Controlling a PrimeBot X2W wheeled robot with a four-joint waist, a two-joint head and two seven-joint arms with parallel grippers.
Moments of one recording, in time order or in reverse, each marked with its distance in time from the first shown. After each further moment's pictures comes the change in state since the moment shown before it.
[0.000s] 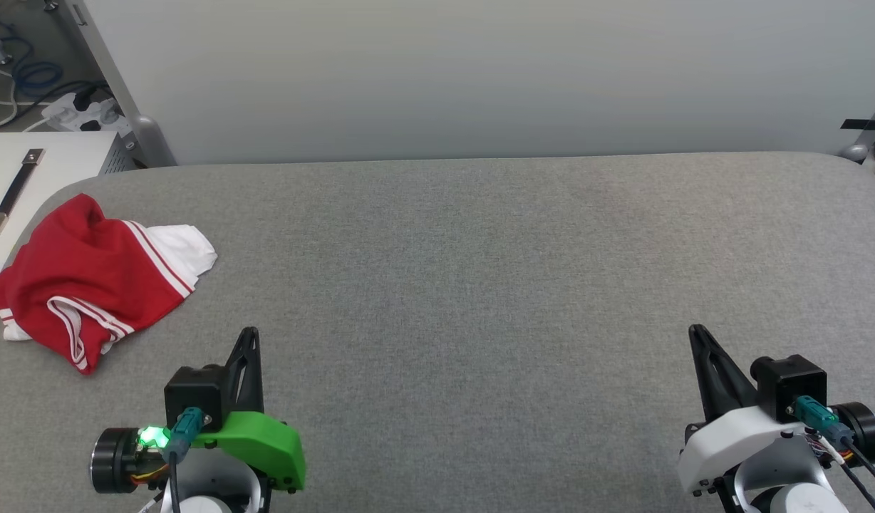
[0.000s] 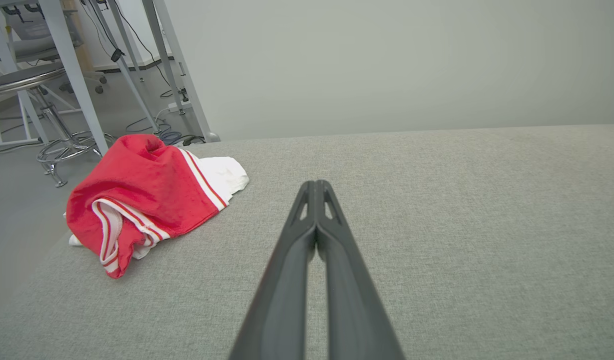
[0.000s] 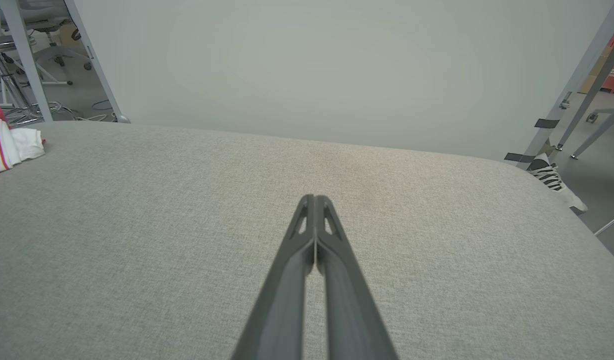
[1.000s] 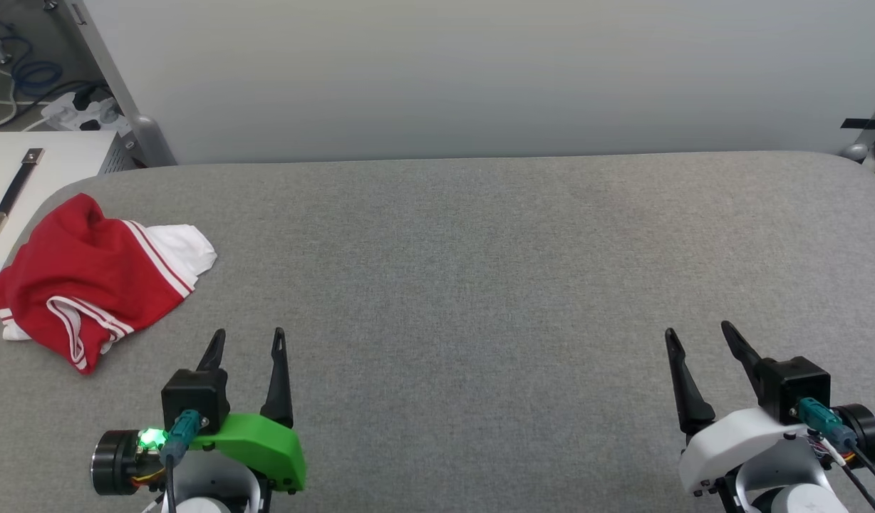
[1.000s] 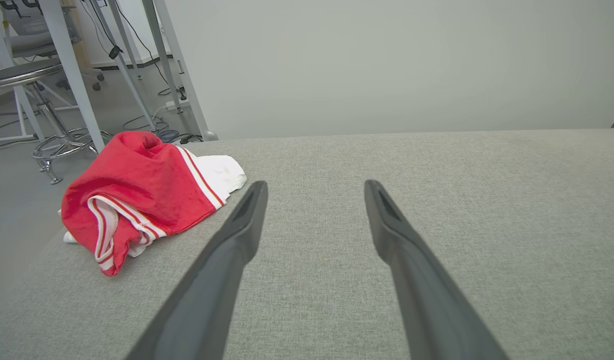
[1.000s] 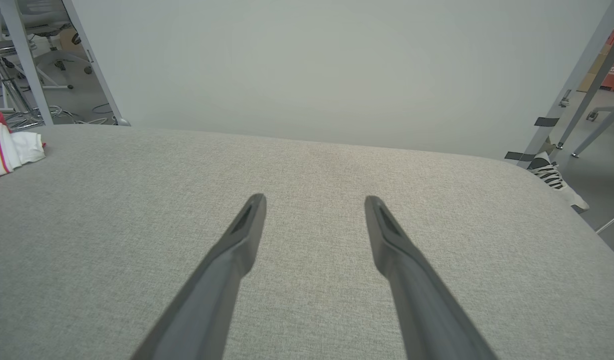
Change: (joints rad) left arm 0.001 0.001 0.000 0.006 -0.015 0.000 -0.013; right arm 0.000 0.000 -0.003 0.007 0.011 0.000 -0.013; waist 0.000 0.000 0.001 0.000
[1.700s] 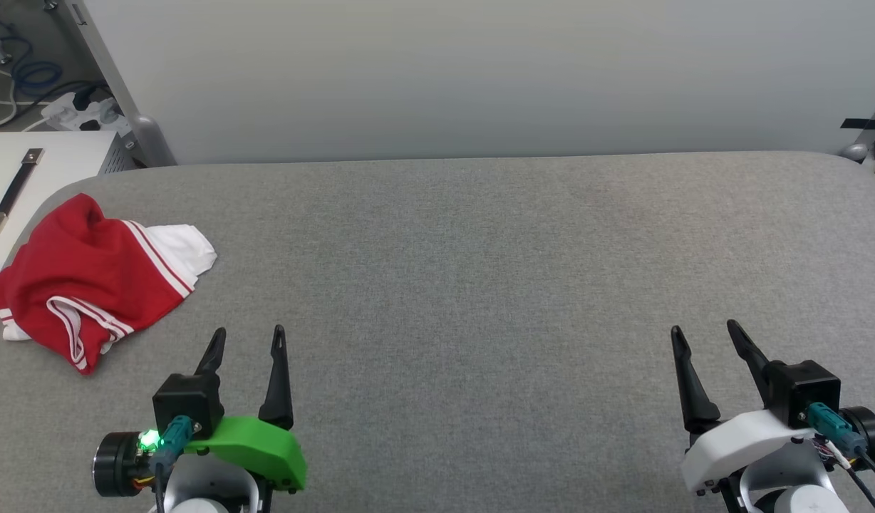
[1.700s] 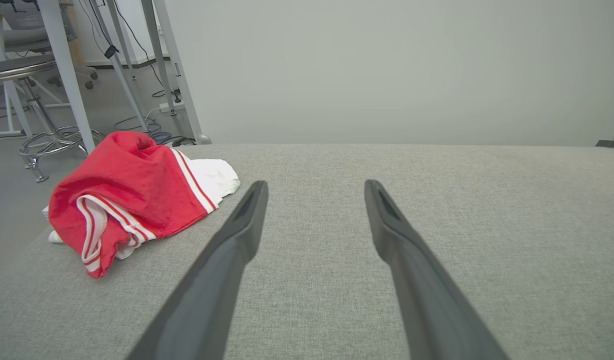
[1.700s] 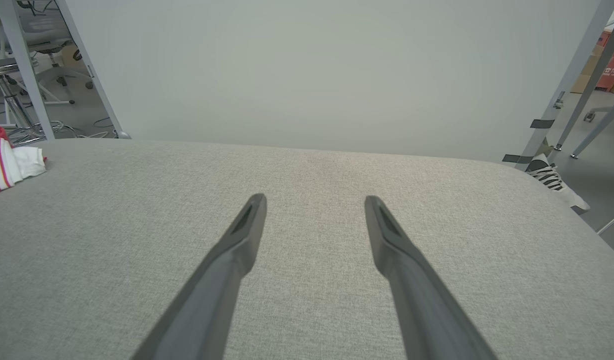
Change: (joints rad) left arm 0.000 0.000 0.000 0.011 -0.049 -0.010 -0.041; right arm 0.000 0.000 -0.011 0.013 0.019 0.000 -0.043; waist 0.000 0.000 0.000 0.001
